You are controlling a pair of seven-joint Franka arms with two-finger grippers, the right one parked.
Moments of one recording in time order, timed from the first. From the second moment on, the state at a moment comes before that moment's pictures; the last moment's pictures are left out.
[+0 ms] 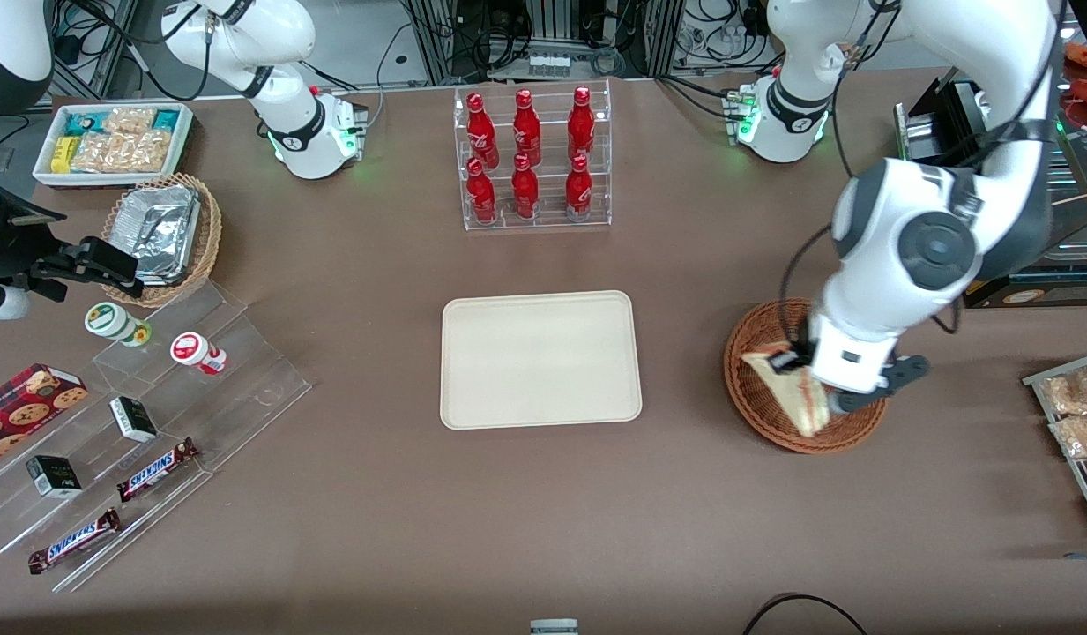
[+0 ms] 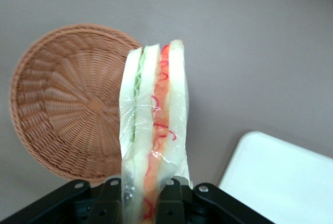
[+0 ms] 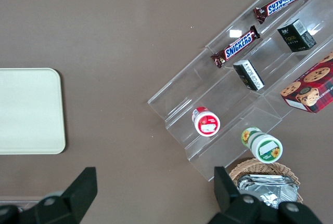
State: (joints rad) arm -0.15 0.28 -0.20 -1.68 0.06 1.95 -0.73
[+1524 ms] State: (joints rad) arm -0.65 0.82 -0.20 -1.26 0.09 1.99 -0.90
